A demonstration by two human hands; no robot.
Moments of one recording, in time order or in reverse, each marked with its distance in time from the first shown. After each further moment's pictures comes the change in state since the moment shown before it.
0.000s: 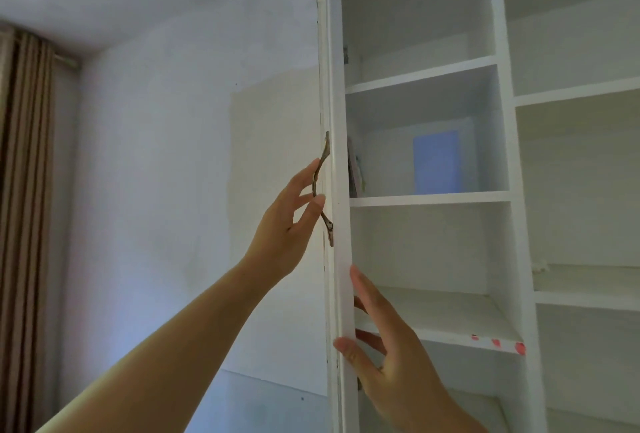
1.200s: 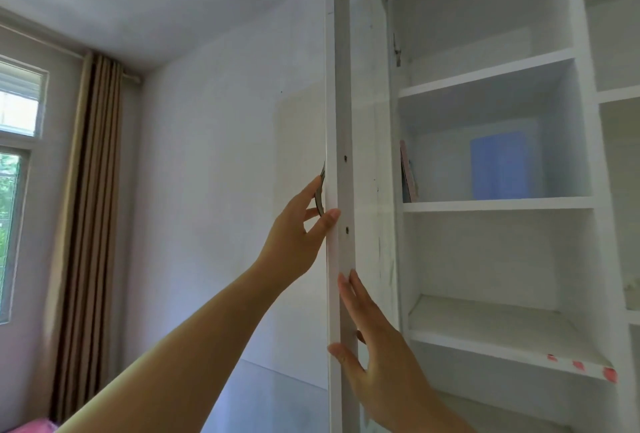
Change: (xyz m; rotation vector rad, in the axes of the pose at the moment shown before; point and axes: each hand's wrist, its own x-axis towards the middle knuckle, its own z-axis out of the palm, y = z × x) left_hand -0.014 -0.029 -0.071 0.111 0.014 -0.151; right_hand 0.035 -0.027 0.080 -0.239 -0.216 0.011
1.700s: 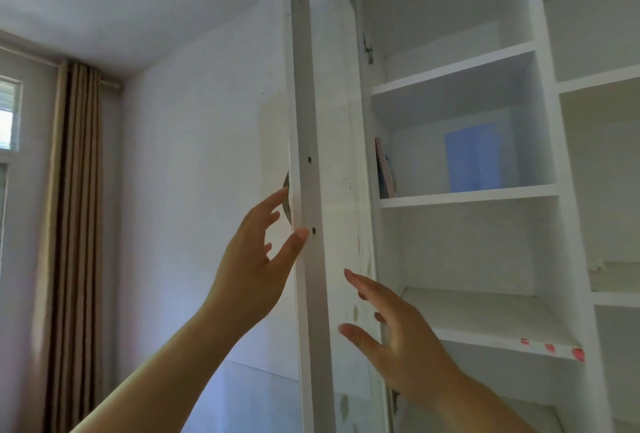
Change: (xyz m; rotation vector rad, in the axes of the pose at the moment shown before) left_hand -0.043 0.035 0.001 0.078 0.096 0.023; right_hand -0.018 0.029 -0.056 0.137 0.029 0.025
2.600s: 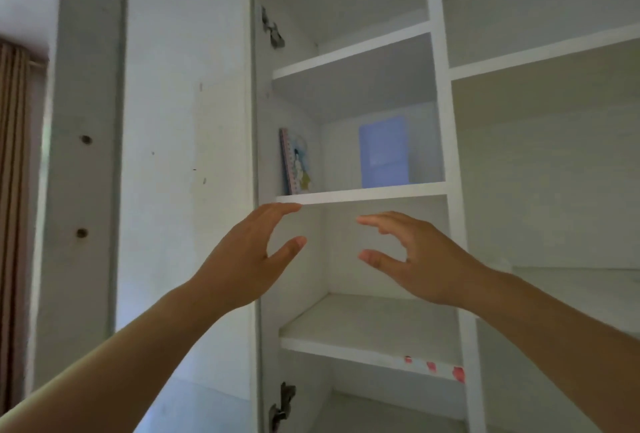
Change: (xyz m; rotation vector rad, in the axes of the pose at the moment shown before) left_hand 0.055 0.044 0.222 0.344 -0.237 0.124; right_hand 0.011 0.161 -0.228 -0.297 0.005 -0.030
